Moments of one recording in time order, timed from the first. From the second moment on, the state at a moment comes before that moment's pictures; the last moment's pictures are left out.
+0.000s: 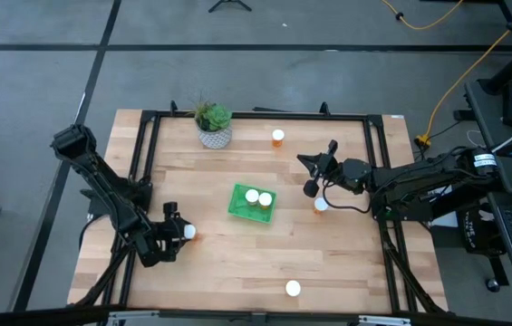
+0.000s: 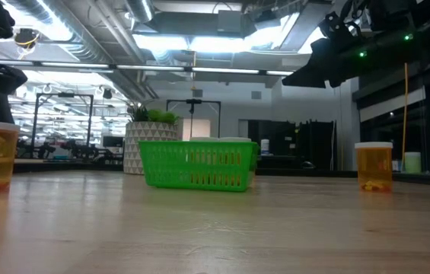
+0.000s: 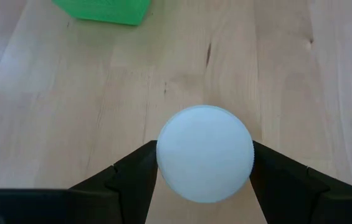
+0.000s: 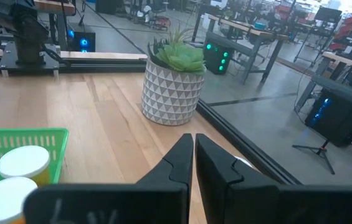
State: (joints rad) left arm -0.91 1.25 0.52 -0.47 -0.66 -0.84; right arm -0.01 1.13 0.35 0.63 0.52 -0.11
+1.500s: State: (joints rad) left arm -0.61 1.00 0.62 -0.32 -0.95 -0.12; right arm -0.01 1.13 0.35 0.63 0.52 -0.06
